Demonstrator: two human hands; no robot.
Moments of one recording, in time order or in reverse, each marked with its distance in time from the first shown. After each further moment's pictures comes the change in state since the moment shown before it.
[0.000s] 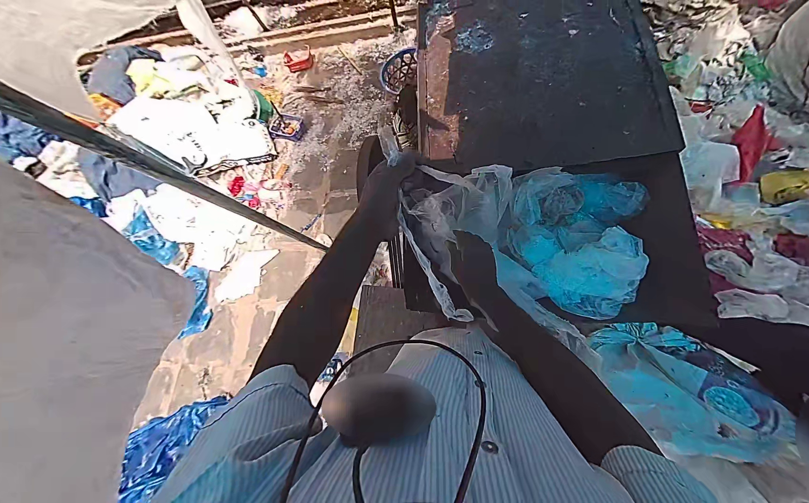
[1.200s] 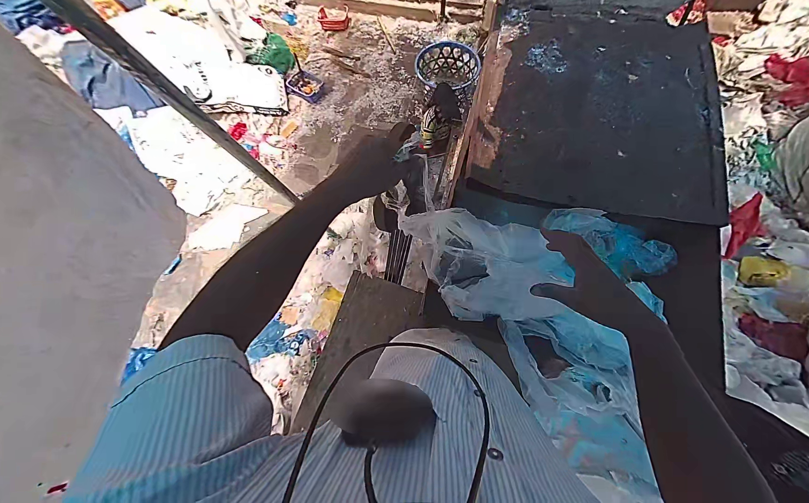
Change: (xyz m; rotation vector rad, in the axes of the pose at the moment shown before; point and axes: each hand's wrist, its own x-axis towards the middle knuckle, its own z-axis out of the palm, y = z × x) left_hand -0.001 0.063 -0.123 1.353 0.016 0.152; right_hand 0.034 0.019 -0.148 0.026 -0.402 -0.195
